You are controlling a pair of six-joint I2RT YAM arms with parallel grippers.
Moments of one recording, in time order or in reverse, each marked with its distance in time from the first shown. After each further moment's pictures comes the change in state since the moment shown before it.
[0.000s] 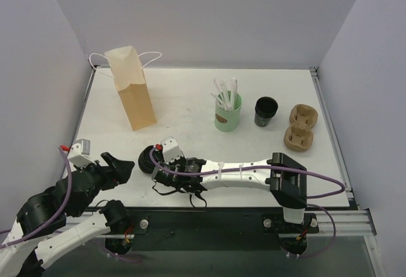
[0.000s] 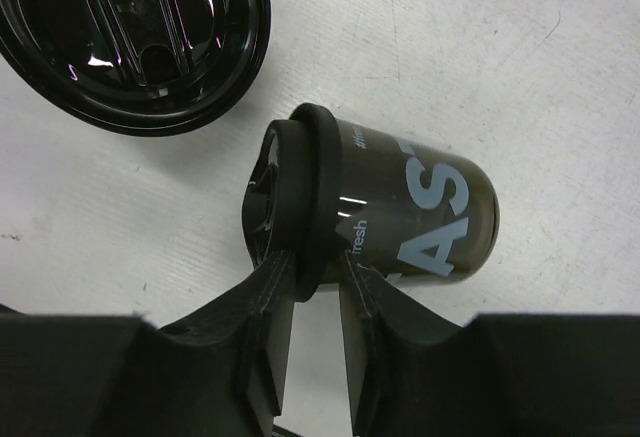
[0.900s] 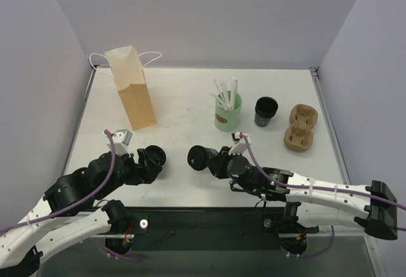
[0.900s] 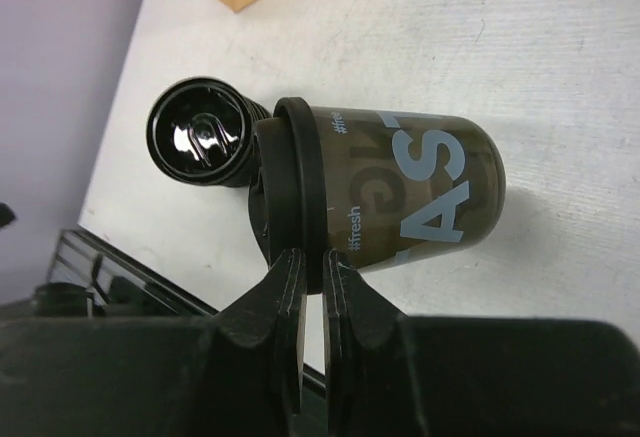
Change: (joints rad) left arm 0.000 0.216 -0.031 0.169 0.279 0.105; right arm -0.132 -0.787 -0.711 0.470 -0.135 0.225
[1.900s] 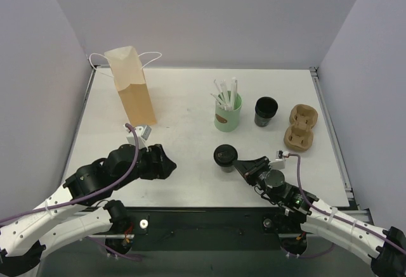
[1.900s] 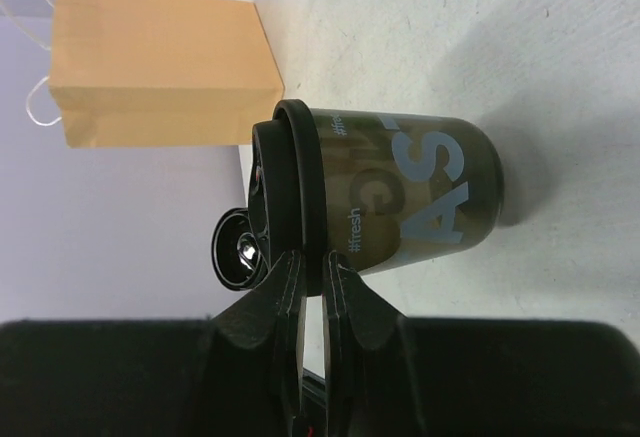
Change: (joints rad) left arm 0.000 0.174 -0.025 0.174 0.093 0.022; right arm -0.320 -0.572 -0.581 0.173 -0.124 0.590
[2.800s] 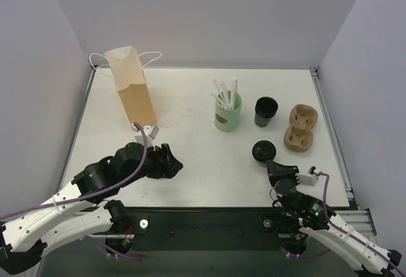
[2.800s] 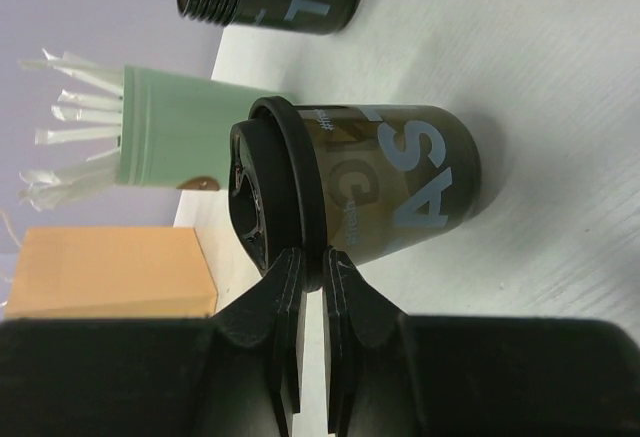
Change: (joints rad) left arm 0.000 0.037 -0.031 0.095 0.048 0.012; right arm -0.002 -0.478 0.020 -0.665 0.489 0.079
